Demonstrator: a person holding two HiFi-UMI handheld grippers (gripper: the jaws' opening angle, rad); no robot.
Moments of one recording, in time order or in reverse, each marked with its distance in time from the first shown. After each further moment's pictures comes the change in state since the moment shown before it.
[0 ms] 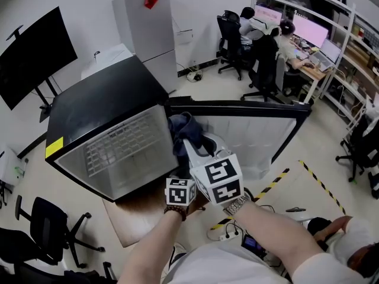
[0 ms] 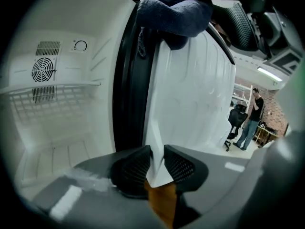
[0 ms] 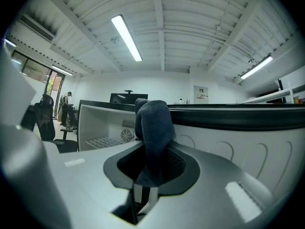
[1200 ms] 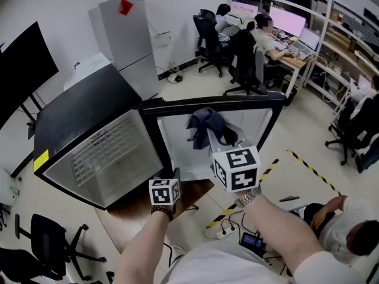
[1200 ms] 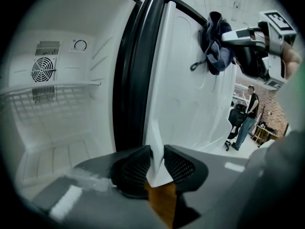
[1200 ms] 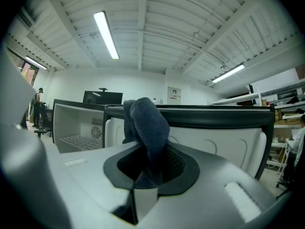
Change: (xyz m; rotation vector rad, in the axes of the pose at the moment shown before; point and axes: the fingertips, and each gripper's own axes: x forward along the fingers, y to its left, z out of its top) left arm -0.003 0.002 0.003 0.006 0.004 0.003; right arm -0.072 -0.116 -0.018 0.068 0.005 -0.301
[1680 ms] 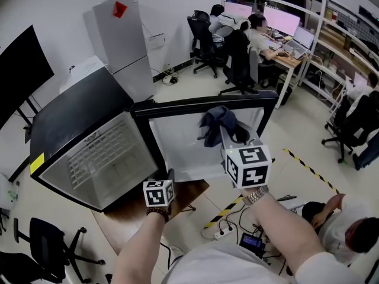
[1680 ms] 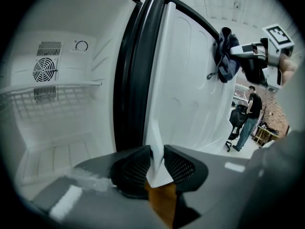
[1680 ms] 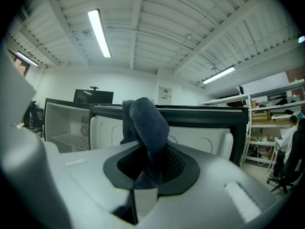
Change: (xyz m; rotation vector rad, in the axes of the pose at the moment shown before) left arm 0.001 0.000 -0.002 -0.008 -0.004 0.010; right arm -0.025 -0.057 -0.006 0.021 0.005 -0.103
